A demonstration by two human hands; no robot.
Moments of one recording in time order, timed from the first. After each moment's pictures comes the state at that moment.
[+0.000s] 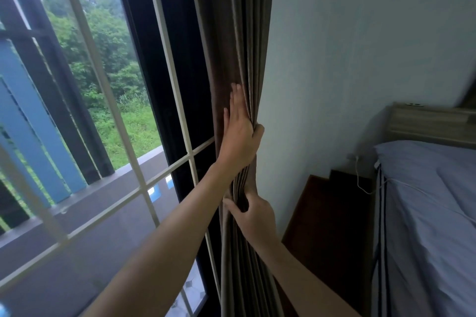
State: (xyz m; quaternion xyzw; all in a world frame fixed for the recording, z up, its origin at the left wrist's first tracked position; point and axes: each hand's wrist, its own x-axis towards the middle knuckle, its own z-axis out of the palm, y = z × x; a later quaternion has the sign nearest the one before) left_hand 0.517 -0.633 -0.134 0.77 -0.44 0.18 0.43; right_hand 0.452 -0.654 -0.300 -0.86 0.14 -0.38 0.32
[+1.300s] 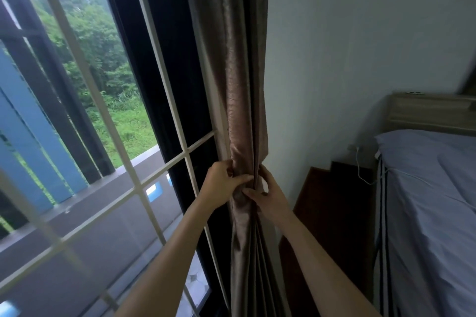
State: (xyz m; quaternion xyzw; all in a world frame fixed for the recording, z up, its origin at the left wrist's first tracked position) left_hand 0.523 -0.583 -0.213 0.79 -0.35 -0.07 0.50; right_hand 0.445 -0.707 -0.285 -0.70 0.09 -0.23 0.67
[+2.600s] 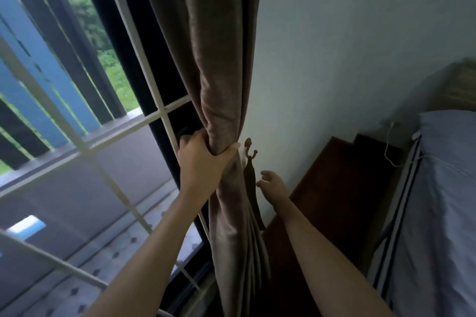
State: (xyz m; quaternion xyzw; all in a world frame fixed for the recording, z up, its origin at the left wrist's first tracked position) left_hand 0.524 -0.599 -0.251 0.85 -0.15 0.13 0.48; right_hand 0.515 -0.774 -0.410 -0.74 0.30 -0.02 0.60
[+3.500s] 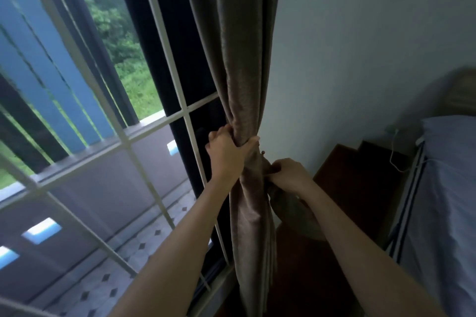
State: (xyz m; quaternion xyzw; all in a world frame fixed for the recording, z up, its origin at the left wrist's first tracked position) left_hand 0.523 -0.623 -0.258 0.84 -0.17 0.11 0.50; right_hand 0.465 -0.766 -0.301 -0.91 0.19 0.03 0.37
